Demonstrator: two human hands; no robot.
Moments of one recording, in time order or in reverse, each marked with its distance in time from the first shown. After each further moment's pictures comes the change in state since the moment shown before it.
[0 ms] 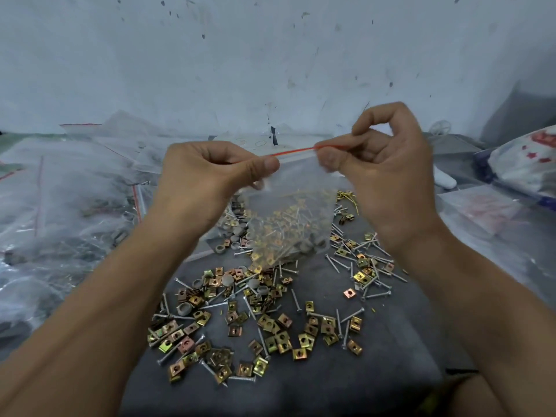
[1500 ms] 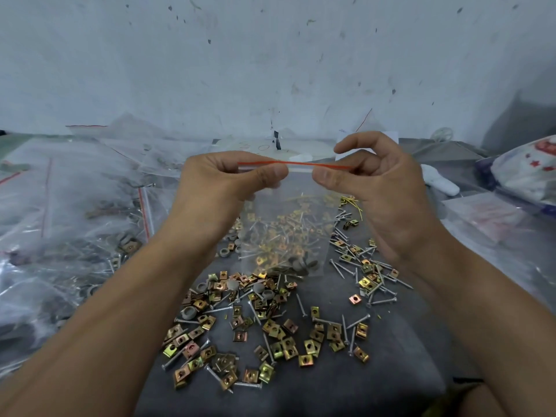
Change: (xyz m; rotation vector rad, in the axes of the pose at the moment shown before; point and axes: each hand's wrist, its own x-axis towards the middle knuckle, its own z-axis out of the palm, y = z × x) left_hand -0.003 -0.005 0.006 -0.162 -0.019 -0.068; right_hand -0.005 -0.003 0.002 0.137 -0.054 0.231
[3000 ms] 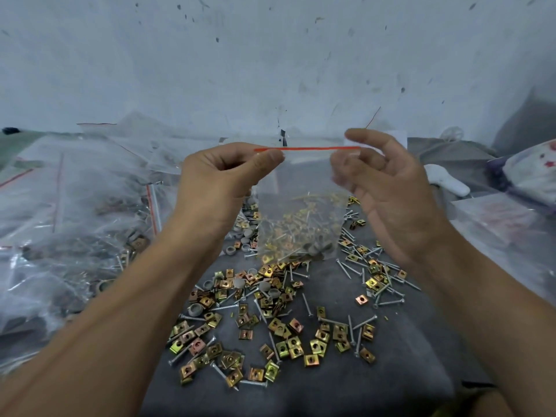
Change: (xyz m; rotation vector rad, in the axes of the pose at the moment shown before) left_hand 0.003 -0.004 -0.002 -0.056 0.102 0.025; right_hand 0.005 0.015 -0.008 0.204 -0.022 0.040
